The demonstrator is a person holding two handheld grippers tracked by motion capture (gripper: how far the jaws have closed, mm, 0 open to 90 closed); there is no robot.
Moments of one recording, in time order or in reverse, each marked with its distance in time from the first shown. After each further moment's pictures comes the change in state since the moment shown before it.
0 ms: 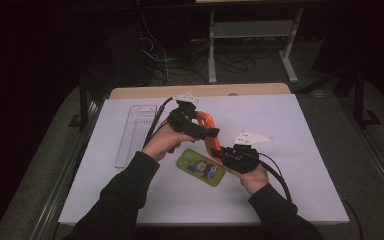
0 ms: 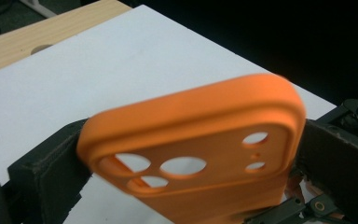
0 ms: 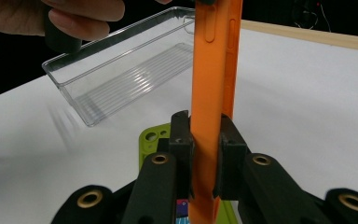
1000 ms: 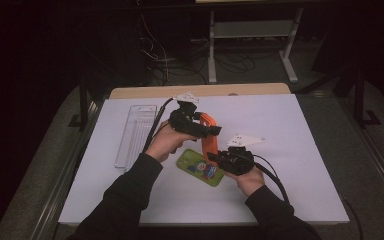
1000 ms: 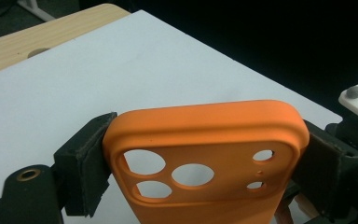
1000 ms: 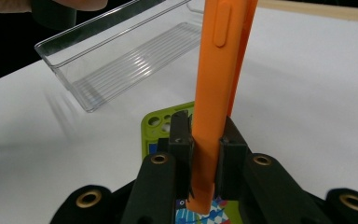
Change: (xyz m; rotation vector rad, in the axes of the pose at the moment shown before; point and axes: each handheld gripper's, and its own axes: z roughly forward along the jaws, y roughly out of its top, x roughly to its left) left arm 0.000 0.000 0.002 -0.016 -0.009 -0.011; right arm 0.004 -0.007 0.013 0.065 -0.001 0.015
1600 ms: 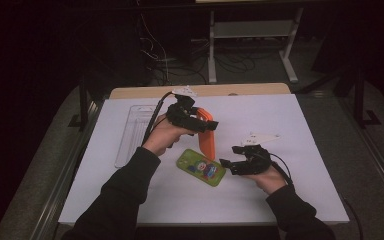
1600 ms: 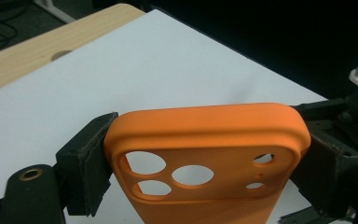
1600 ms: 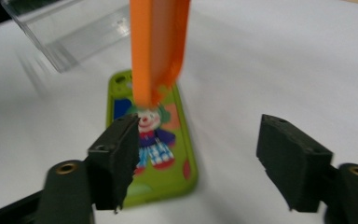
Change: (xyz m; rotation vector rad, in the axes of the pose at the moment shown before) left arm 0.007 0.014 -0.010 0.027 0.057 0.017; right arm -0.027 -0.005 -0.032 0.110 -0.048 -0.040
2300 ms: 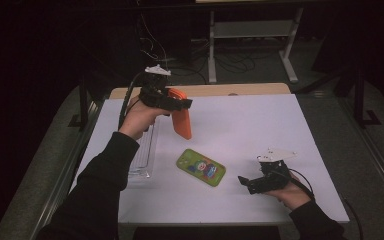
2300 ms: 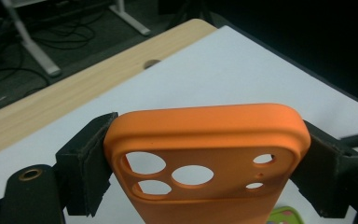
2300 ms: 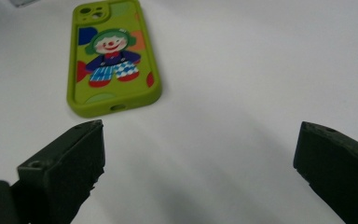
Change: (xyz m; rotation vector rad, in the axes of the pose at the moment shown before) left arm 0.037 0.024 -0.068 -0.005 0.233 -0.047; right arm -0.007 -0.046 -0.033 0.073 -0.120 -0.018
